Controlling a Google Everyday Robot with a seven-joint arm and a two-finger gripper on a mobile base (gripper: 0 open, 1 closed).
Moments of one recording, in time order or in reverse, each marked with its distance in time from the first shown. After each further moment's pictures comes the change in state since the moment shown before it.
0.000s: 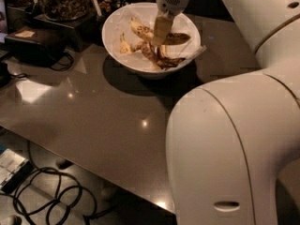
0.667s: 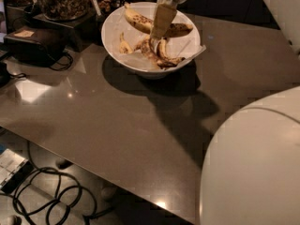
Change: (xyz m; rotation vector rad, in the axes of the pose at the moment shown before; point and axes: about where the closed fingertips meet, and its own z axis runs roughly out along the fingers) arm -0.013 0.045 -0.059 0.029 -0.056 -0.075
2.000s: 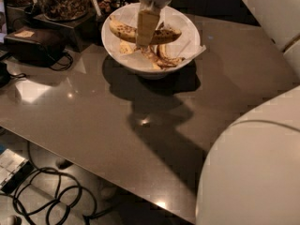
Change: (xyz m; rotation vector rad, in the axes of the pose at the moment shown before) arm -0.029 0.037 0.008 -0.058 0.083 -0.035
